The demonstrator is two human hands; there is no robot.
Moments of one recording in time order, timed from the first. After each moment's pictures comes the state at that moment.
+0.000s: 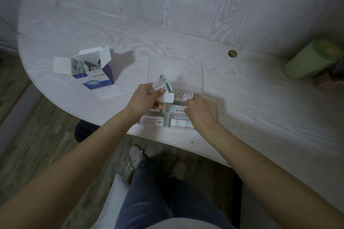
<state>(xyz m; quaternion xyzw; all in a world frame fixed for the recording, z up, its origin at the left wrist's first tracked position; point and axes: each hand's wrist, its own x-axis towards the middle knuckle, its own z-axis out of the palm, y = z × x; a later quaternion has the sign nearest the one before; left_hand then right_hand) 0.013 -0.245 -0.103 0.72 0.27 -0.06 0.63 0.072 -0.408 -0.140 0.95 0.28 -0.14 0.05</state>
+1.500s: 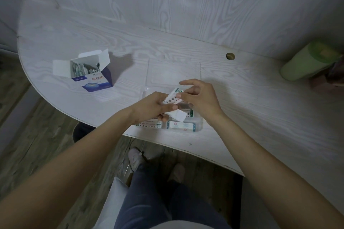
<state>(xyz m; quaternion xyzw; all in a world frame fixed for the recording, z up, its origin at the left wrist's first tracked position) 0.013 -0.255 -0.083 0.73 0.10 -0.25 0.63 0.087 -0.408 -0.091 0.77 0.10 -0.27 -0.57</state>
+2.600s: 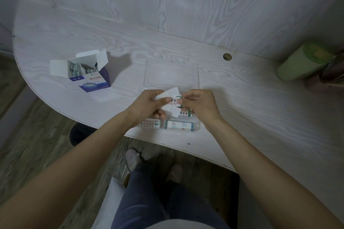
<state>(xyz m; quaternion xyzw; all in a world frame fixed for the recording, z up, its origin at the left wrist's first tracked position) 0.008 -0.256 -0.088 0.69 0.19 -0.15 0.68 0.075 -0.415 -0.090 0.77 0.02 -0.29 -0.57</state>
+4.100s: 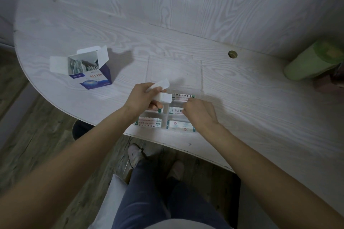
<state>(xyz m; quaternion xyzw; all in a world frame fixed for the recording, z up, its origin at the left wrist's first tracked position) 0.019 -0.245 -0.099 0.68 0.30 -0.06 0.66 0.083 -0.409 -0.149 0.92 0.35 -0.16 0.04</state>
